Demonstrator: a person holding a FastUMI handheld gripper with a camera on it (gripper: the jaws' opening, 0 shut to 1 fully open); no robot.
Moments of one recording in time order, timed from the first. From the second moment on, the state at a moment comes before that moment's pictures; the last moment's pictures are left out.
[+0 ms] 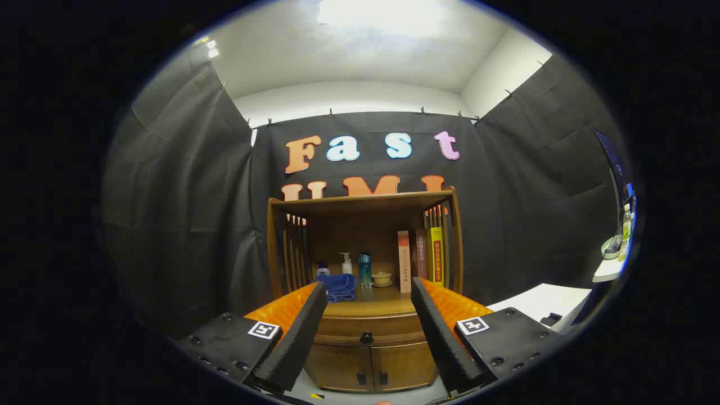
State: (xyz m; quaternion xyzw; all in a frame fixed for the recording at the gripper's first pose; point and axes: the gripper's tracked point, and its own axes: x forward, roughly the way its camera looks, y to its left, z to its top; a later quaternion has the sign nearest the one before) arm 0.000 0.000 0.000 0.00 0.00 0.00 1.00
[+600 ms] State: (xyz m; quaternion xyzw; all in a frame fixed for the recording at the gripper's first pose) arm 0.001 0.009 0.000 0.00 -0.01 0.01 1.00
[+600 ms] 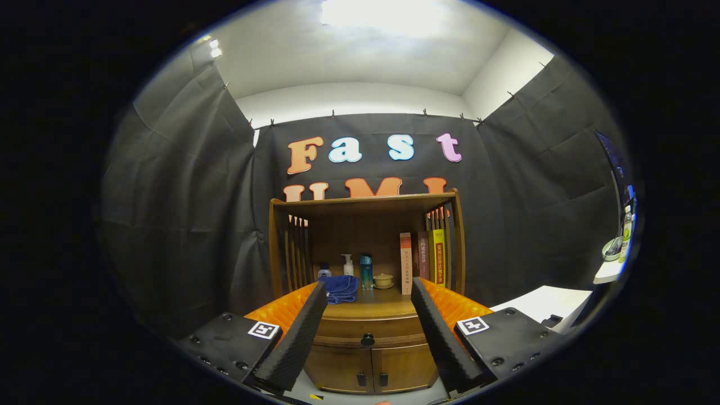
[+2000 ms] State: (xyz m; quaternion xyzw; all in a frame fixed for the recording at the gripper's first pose) arm 0.172 0.062 -0.303 -0.01 0.04 0.05 1.00
